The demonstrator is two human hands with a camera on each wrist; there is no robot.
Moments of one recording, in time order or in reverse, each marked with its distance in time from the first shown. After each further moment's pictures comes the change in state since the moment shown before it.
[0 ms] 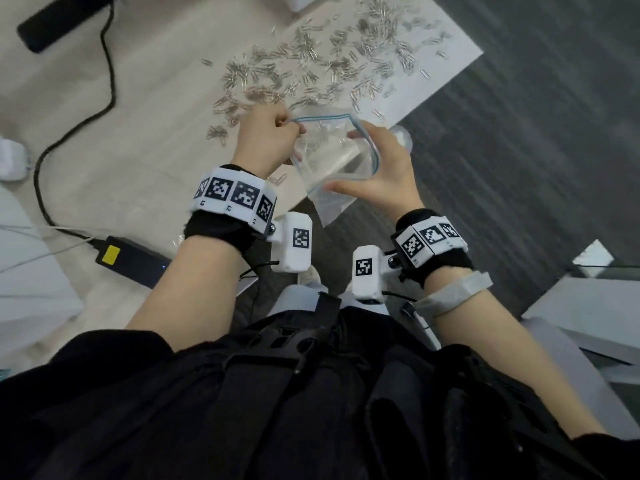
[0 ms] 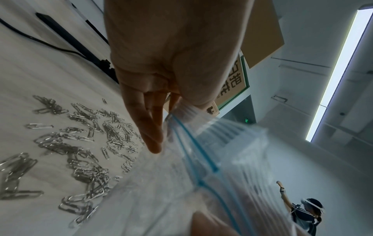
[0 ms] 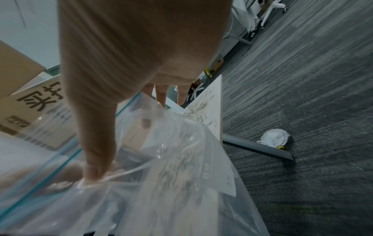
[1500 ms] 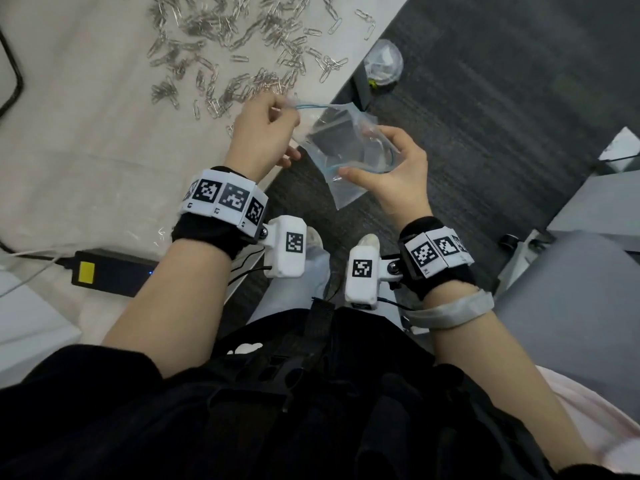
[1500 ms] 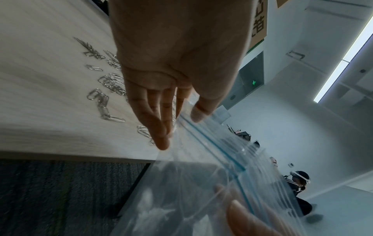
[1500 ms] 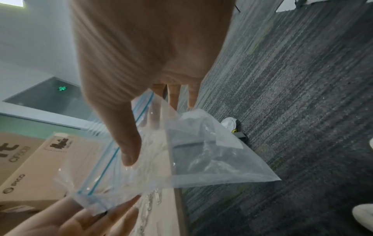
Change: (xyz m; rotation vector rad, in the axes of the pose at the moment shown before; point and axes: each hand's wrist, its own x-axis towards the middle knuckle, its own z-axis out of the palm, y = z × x) left_hand 0.008 -0.069 0.048 -0.083 -0.205 -0.098; right_hand -0.060 0.071 0.048 0.289 0.365 0.332
